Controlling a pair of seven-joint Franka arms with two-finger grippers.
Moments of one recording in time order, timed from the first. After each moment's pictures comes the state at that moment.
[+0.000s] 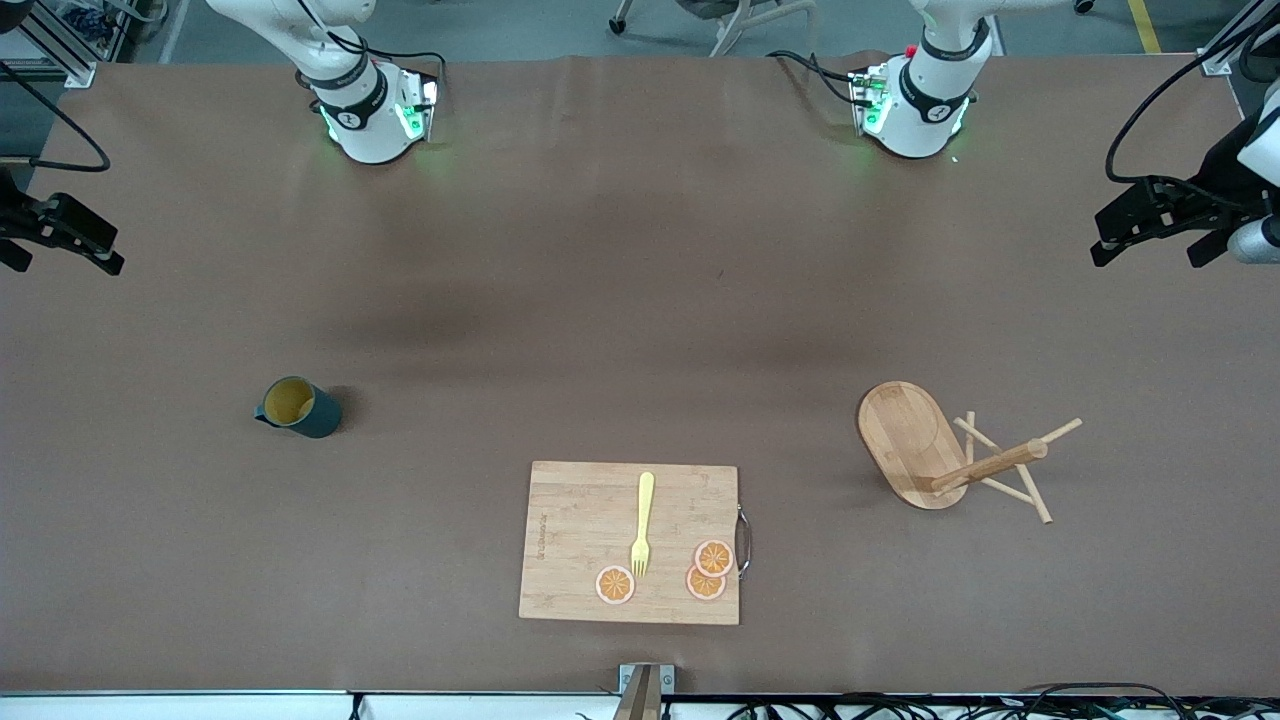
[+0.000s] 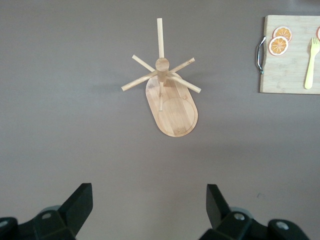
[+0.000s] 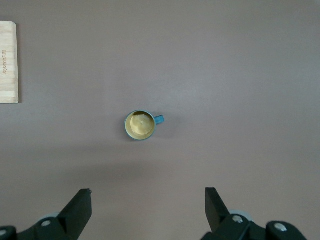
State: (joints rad) left arm 0.02 -0.01 -0.11 -1.50 -0.02 1.57 -0.07; right arm -0.08 -0.12 -0.01 -1.72 -0.04 1.70 -0.05
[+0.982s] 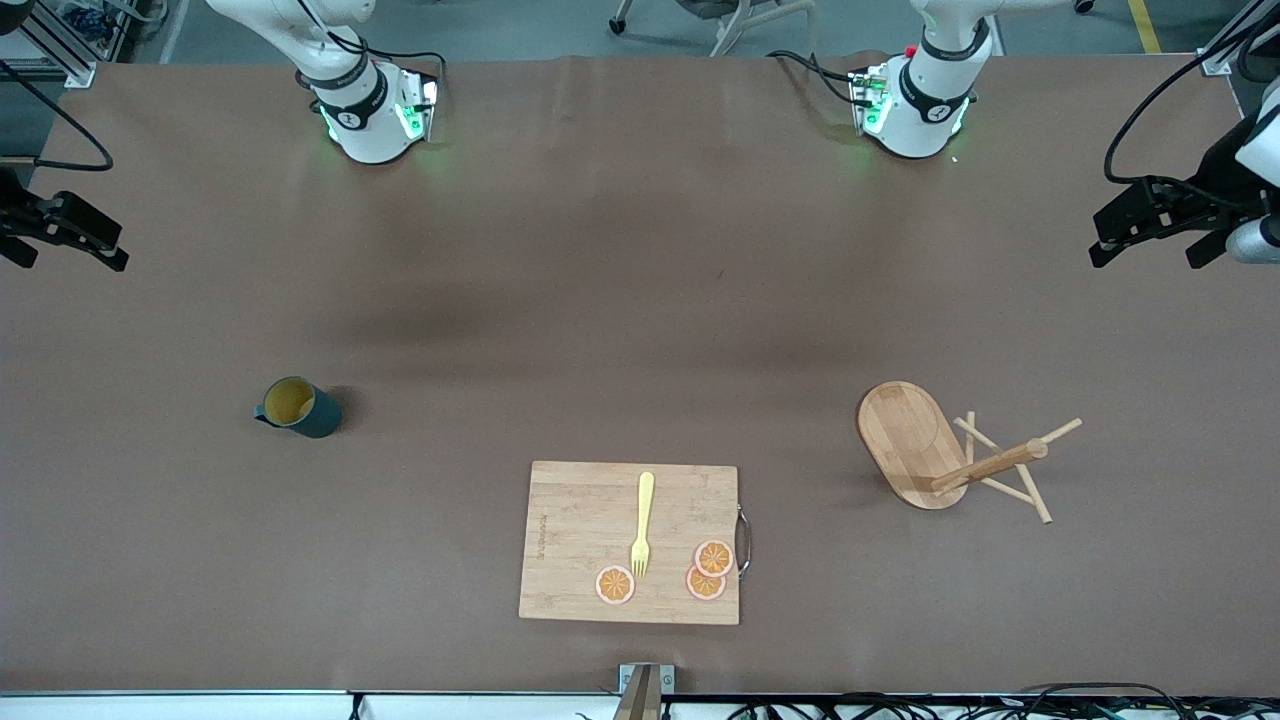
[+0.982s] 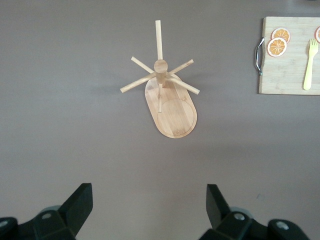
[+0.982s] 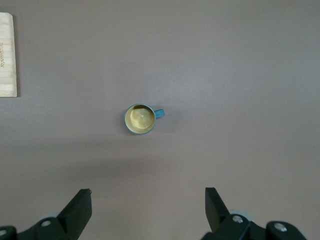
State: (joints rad) left arm 0.02 -0.01 -0.11 -1.50 -0.02 1.57 -0.07; right arm -0.08 -0.12 -0.01 -1.73 -0.04 1.67 -0.05
